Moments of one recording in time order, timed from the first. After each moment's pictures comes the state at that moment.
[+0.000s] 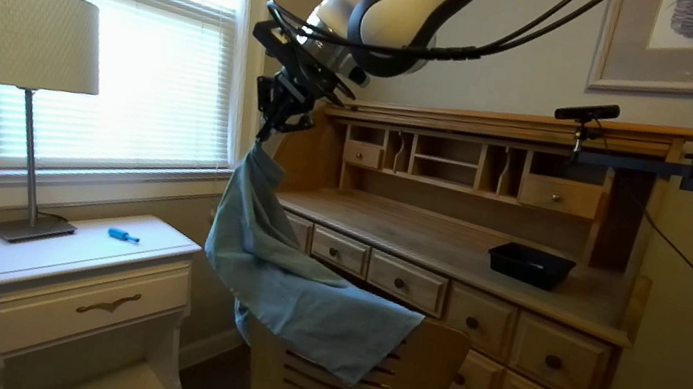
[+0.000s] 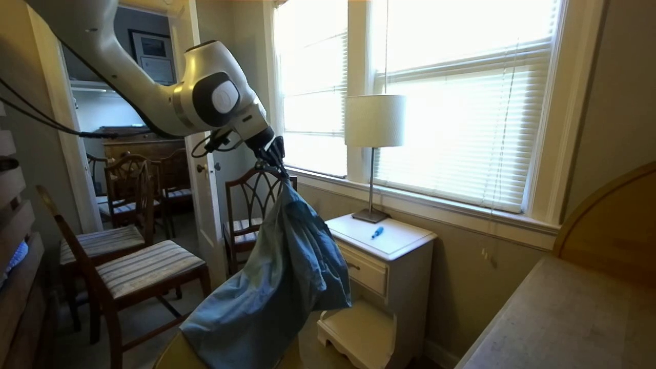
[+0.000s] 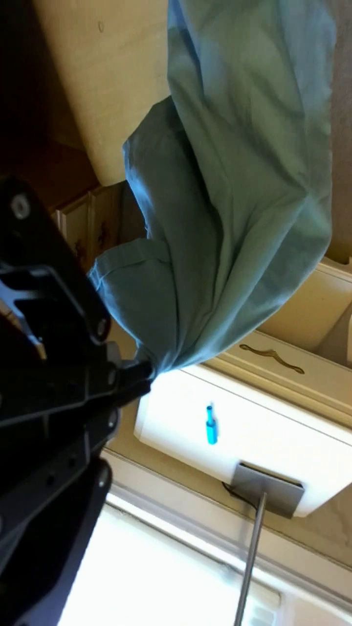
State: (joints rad) arm 0.33 0.61 0.00 -1.66 -0.23 2.92 1.64
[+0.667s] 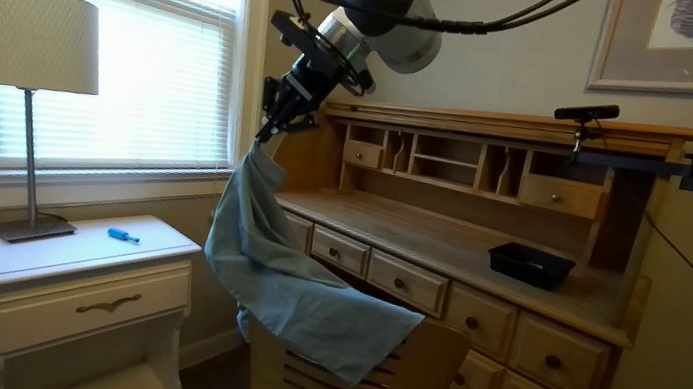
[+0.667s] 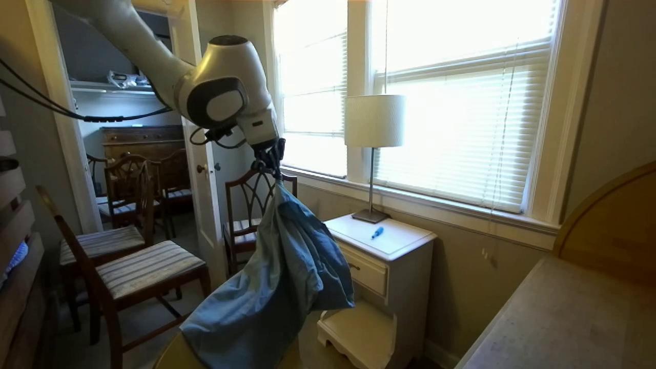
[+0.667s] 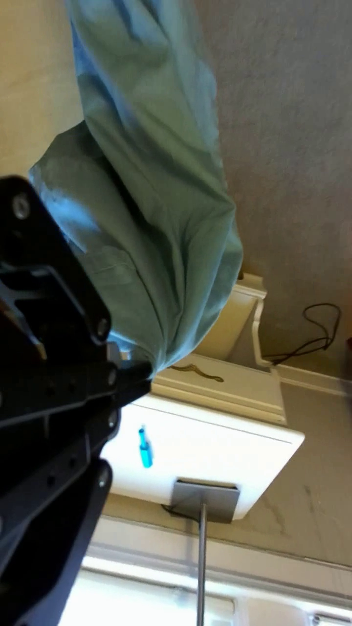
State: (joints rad) arm 0.05 0.61 0.33 -1.66 0.19 2.82 1.27
